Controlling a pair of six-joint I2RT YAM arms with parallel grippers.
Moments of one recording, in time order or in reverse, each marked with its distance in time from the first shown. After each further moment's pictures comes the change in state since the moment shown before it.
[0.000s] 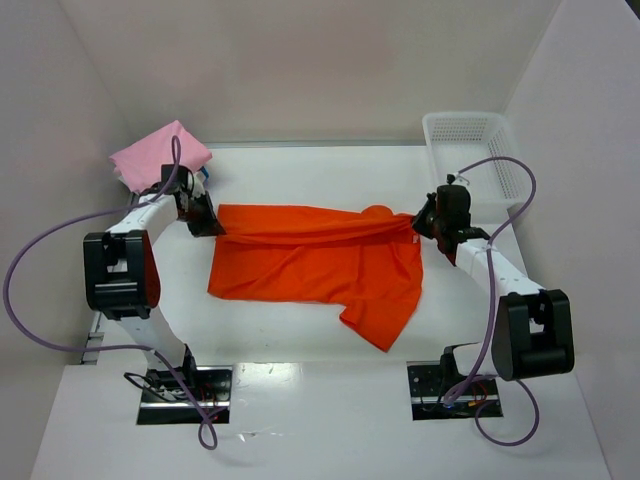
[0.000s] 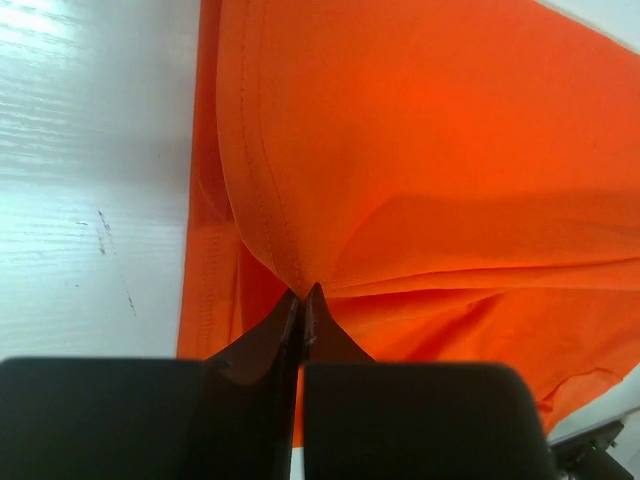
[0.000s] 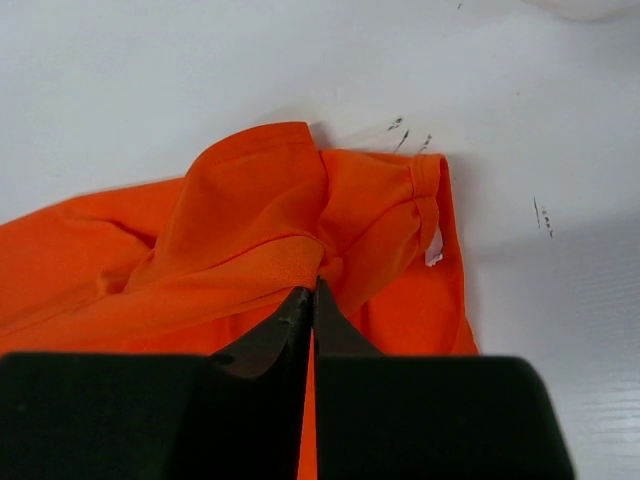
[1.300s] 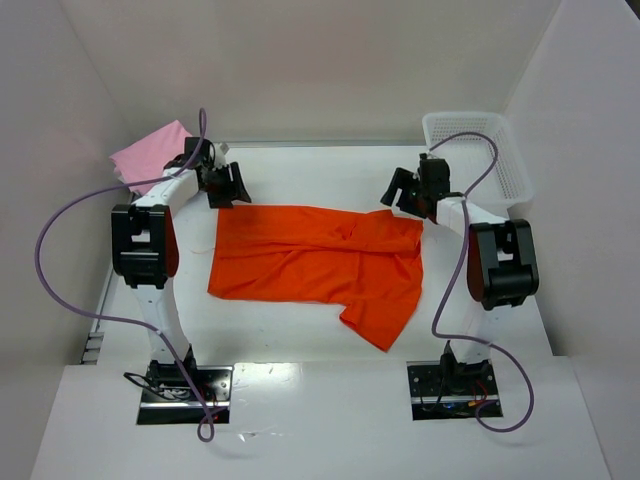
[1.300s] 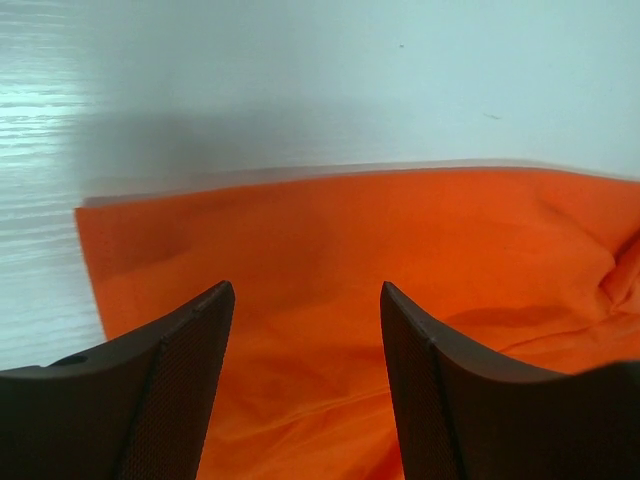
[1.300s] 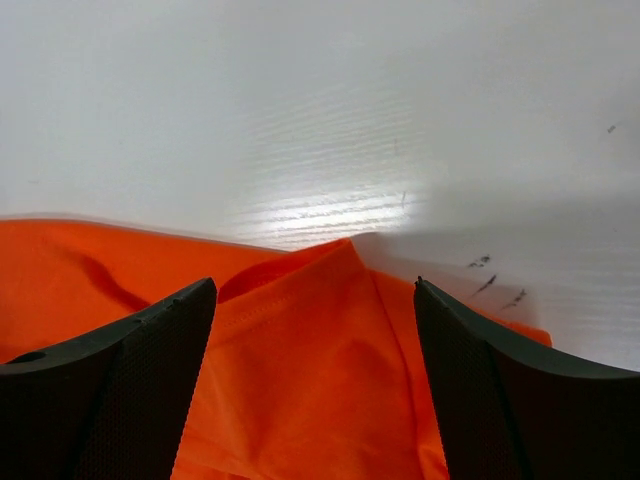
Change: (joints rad) left arm -0.094 0.286 0.378 0.020 0.037 0.061; right arm -0.003 0.466 0.346 0.017 -0.158 -0.112
